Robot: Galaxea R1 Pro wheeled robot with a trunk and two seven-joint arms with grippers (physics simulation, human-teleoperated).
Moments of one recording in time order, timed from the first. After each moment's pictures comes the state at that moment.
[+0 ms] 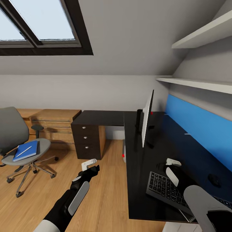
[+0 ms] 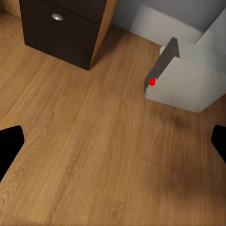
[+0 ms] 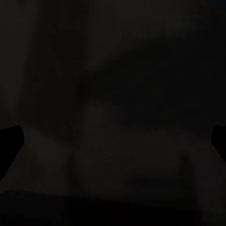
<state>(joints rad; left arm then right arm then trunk) -0.47 -0.03 -0.32 -1.05 0.62 0.28 0.46 -0.81 -0.14 0.08 -0.42 -0.42 0.33 -0.21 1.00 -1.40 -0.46</state>
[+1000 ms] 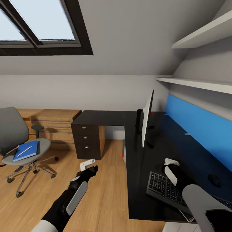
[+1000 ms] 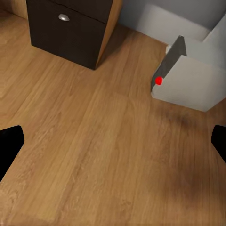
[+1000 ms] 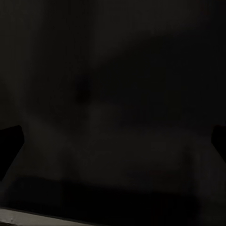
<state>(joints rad) -0.47 -0.01 -0.32 -1.05 0.62 0.29 0.47 -0.81 -0.12 0.09 -0.43 -0.42 0.38 -0.21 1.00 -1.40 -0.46</state>
